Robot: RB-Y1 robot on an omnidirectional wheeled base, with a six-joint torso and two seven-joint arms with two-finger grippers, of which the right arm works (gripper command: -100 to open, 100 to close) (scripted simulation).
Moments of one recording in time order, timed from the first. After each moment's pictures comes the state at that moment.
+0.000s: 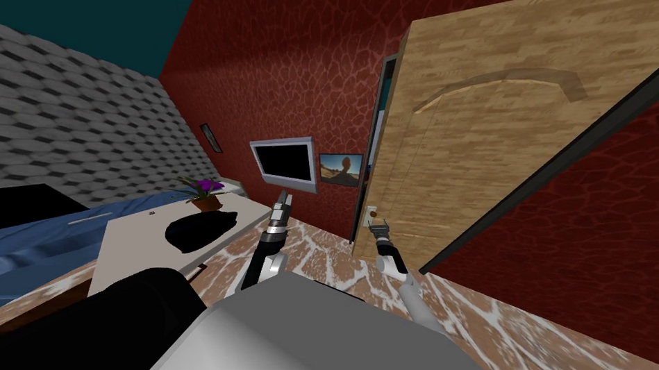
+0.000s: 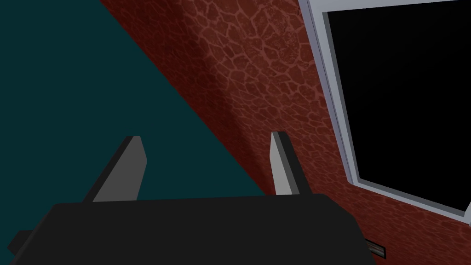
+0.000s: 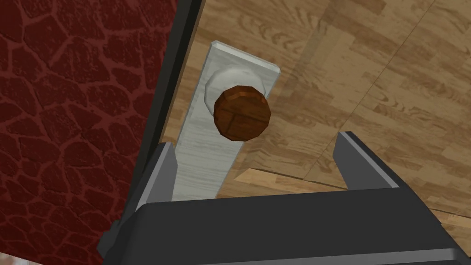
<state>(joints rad) -0.19 -0.20 0.18 -1.06 -0.55 -0.43 -0.84</state>
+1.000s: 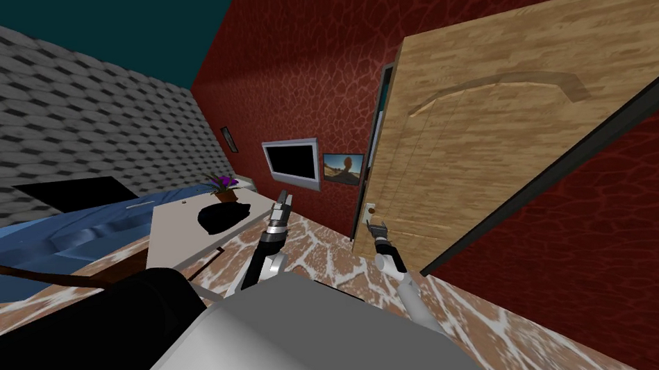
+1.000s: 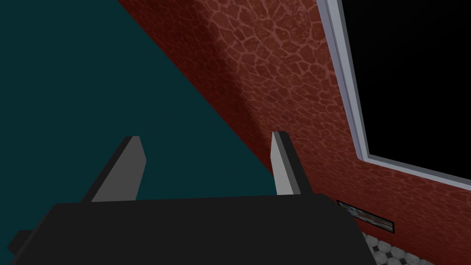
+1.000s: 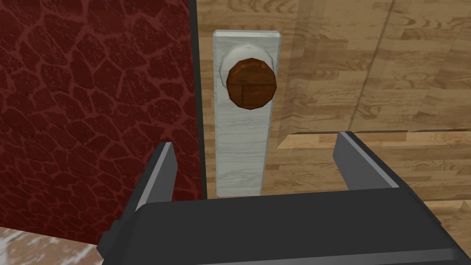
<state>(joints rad) -0.19 -0.20 0.22 -1.08 -0.70 -0.39 -1.09</state>
